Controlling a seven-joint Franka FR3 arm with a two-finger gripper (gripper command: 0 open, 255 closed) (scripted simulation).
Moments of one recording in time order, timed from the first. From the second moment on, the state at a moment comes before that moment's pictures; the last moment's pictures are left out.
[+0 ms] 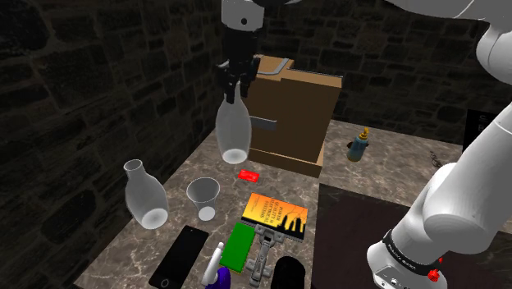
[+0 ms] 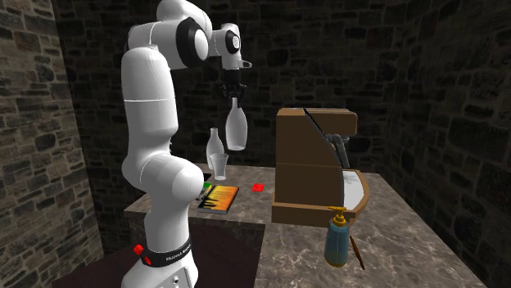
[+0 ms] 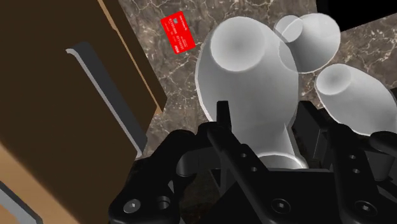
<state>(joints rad) 0.16 -0.03 0.34 -1.63 -0.01 1.67 0.25</state>
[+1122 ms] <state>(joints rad) 0.16 -0.05 0.34 -1.88 0.00 1.90 0.25</state>
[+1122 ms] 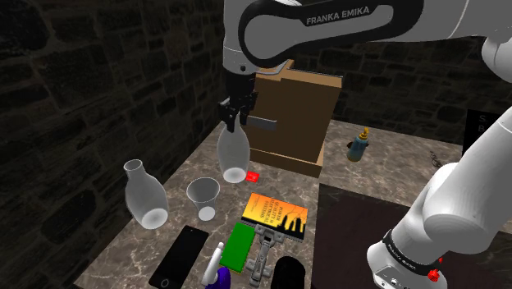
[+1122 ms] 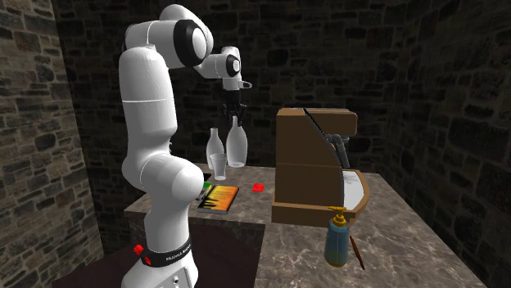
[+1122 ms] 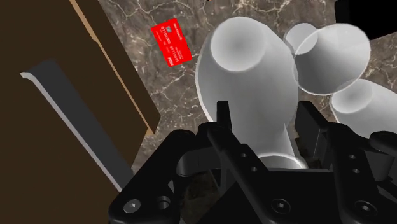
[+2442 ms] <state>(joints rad) 0.16 0.01 0.35 -2.07 -0.02 2.15 0.27</state>
